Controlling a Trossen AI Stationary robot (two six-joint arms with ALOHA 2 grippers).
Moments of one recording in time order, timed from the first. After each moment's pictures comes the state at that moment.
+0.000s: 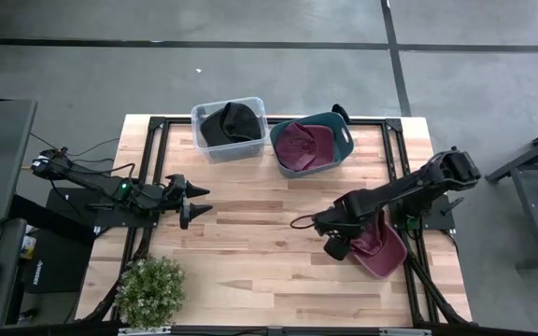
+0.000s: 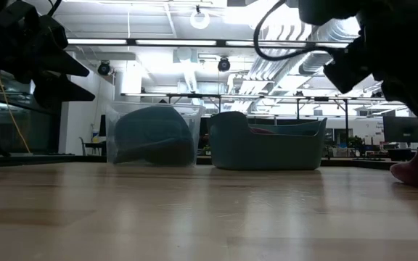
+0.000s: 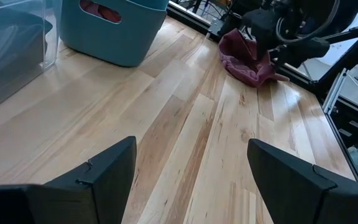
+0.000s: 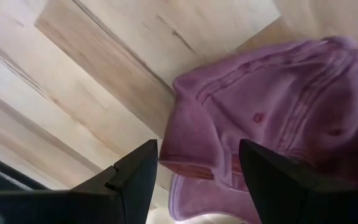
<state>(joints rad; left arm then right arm) -0.33 0.38 0.17 -0.11 -0.48 -0.58 0.28 1.58 1.02 -1.03 -0.29 0.98</state>
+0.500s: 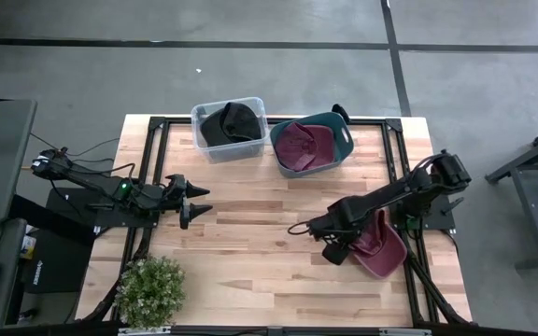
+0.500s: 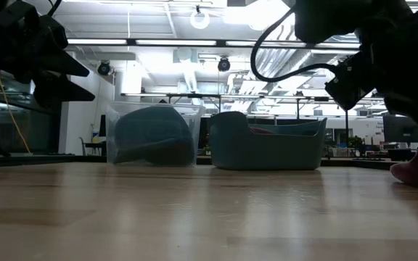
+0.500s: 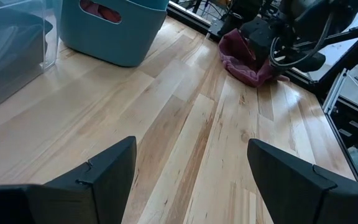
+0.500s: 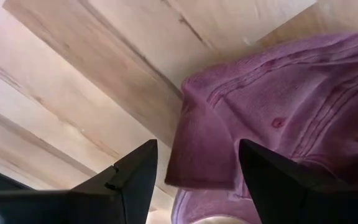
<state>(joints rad) -0.33 0.38 0.17 -0.11 -0.48 -0.58 0.30 1.67 1.02 -1.00 -0.33 0.96</state>
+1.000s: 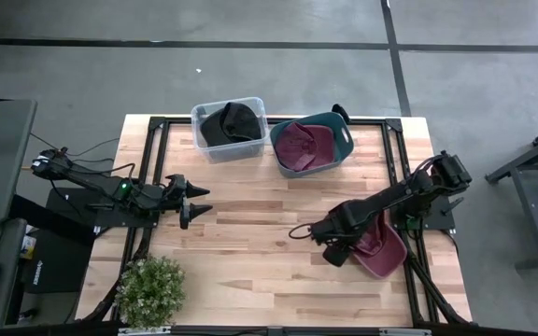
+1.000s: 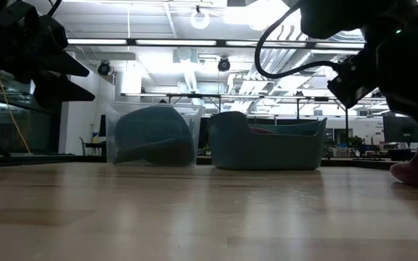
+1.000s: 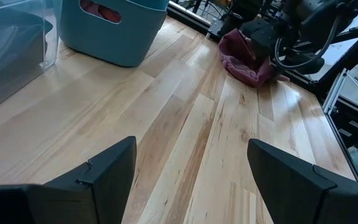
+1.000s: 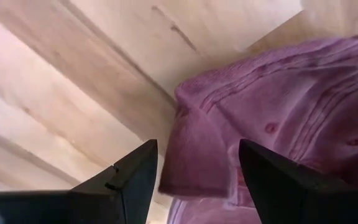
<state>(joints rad) -0.33 0.38 0.17 -0.11 -0.48 -0.58 0.33 1.67 1.02 -1.00 -0.26 1.00</state>
